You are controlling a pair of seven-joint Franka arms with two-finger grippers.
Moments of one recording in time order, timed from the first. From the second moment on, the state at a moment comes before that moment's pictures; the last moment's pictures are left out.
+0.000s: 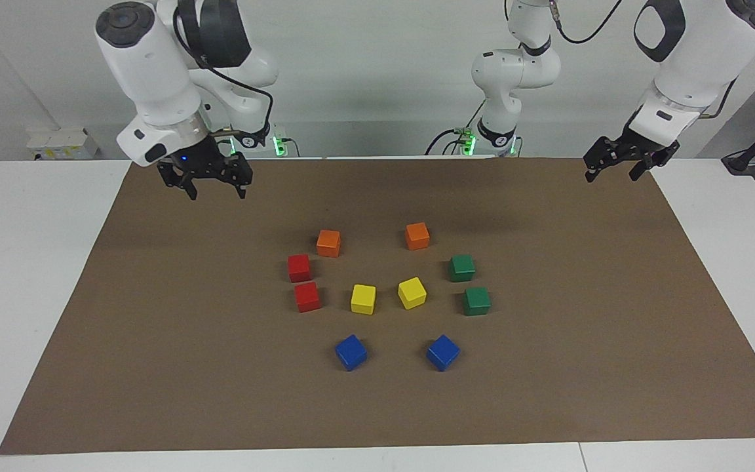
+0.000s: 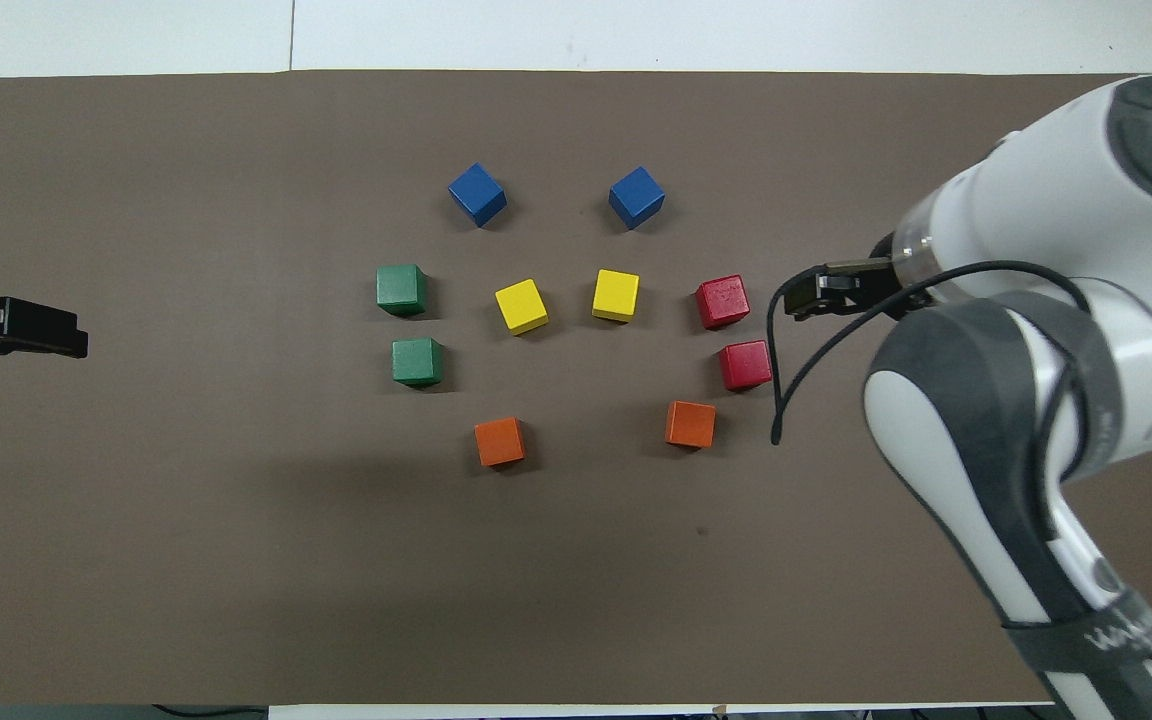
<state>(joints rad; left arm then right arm) -0.04 -0.08 0.03 -1.73 -0.01 1.64 0.03 0.13 0.11 0.13 -1.74 0.04 1.86 0.26</state>
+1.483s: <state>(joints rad) -0.39 0.08 0.02 -1.86 -0.02 1.98 -0.31 0.19 0.19 0.13 -2.04 0.01 2.19 0.28</state>
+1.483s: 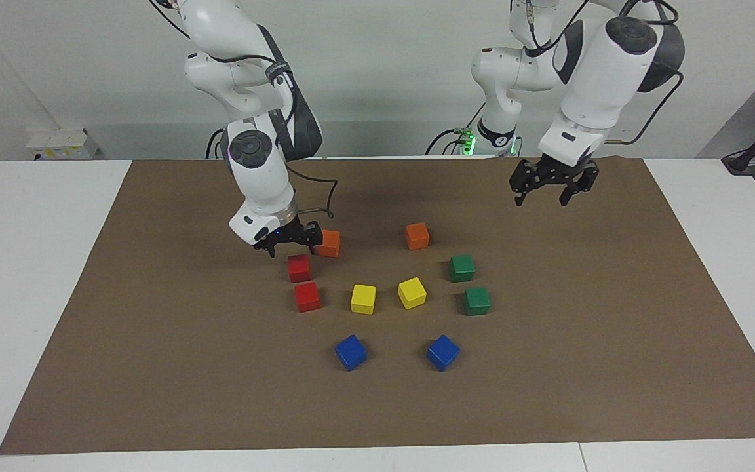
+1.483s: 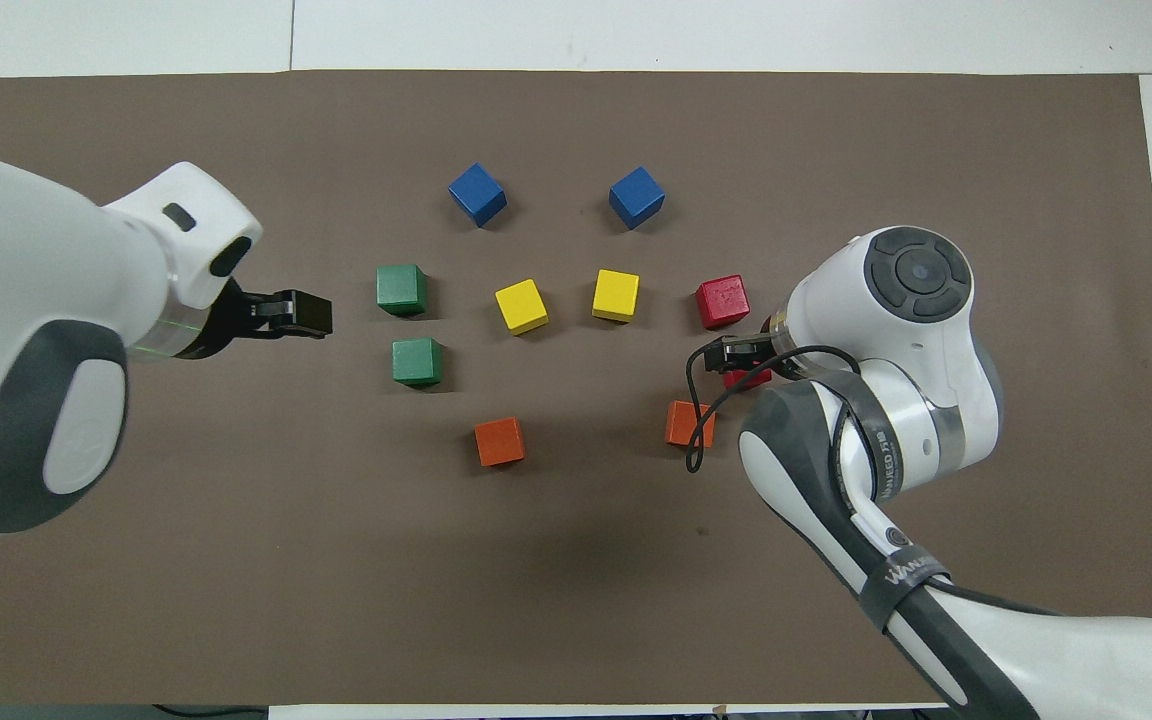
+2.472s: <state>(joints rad) -0.46 0.16 0.02 -2.08 -0.02 2.30 -0.30 0.18 0.26 0.13 -2.04 -0.01 2.25 0.29</state>
